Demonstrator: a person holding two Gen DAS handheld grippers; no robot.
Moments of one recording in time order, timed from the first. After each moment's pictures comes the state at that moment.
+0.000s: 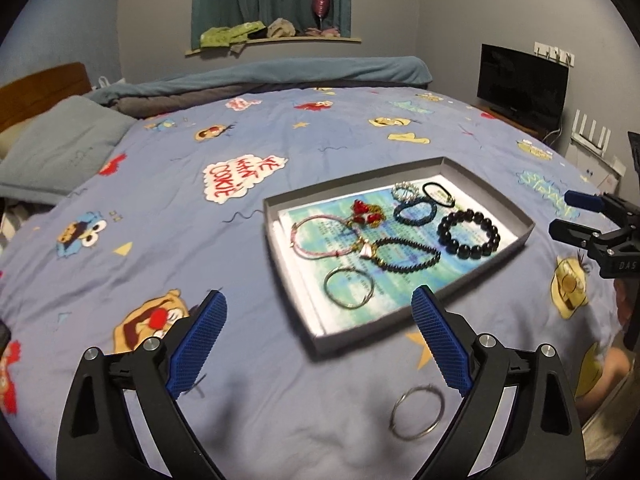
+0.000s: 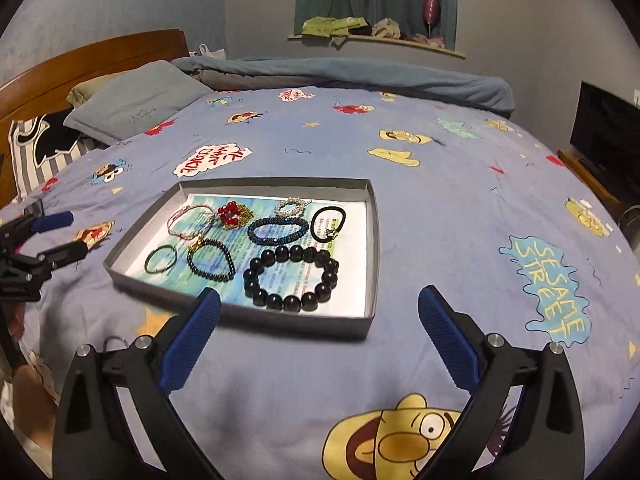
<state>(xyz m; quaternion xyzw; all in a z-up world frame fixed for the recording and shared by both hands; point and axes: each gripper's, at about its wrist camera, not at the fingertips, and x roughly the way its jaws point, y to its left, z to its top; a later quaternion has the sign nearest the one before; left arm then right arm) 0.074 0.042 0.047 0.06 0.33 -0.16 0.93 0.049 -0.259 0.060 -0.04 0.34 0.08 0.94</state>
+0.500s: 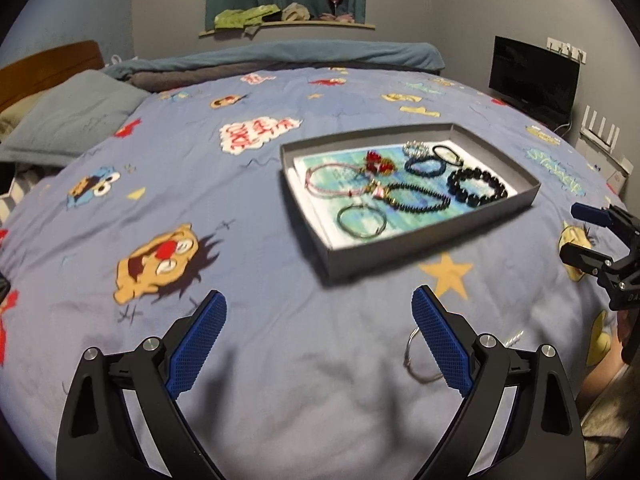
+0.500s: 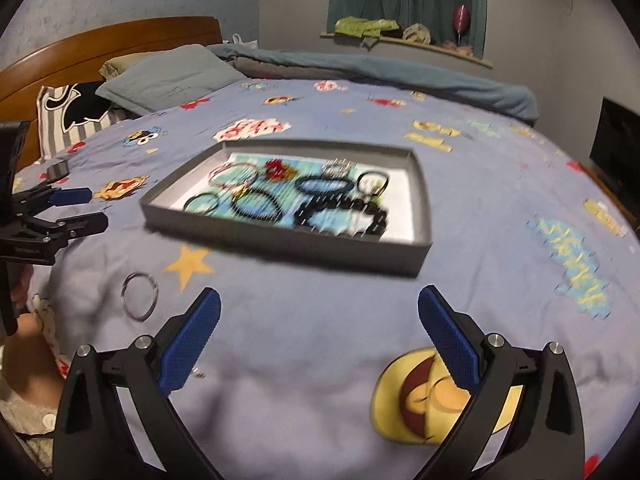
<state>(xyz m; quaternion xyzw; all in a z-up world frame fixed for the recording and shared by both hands) 0.043 0.060 0.011 0.05 0.36 -0.14 0.92 0.008 -0.239 0.018 -0.04 0.34 0.13 0.93</state>
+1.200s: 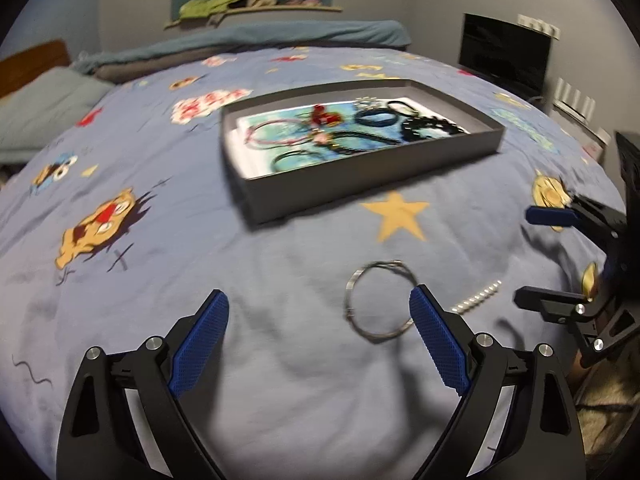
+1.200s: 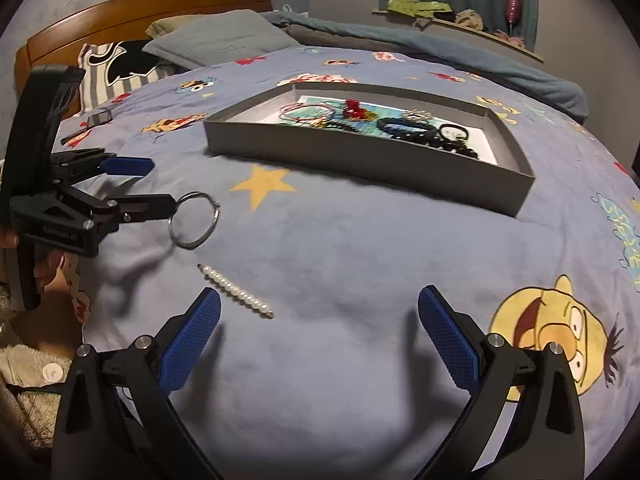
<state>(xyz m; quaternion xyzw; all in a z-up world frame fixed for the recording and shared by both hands) 0.018 0.025 -0.027 0.07 0.38 -0.20 0.90 -0.018 -0.194 -0.024 -0.08 0.38 0.21 0.90</state>
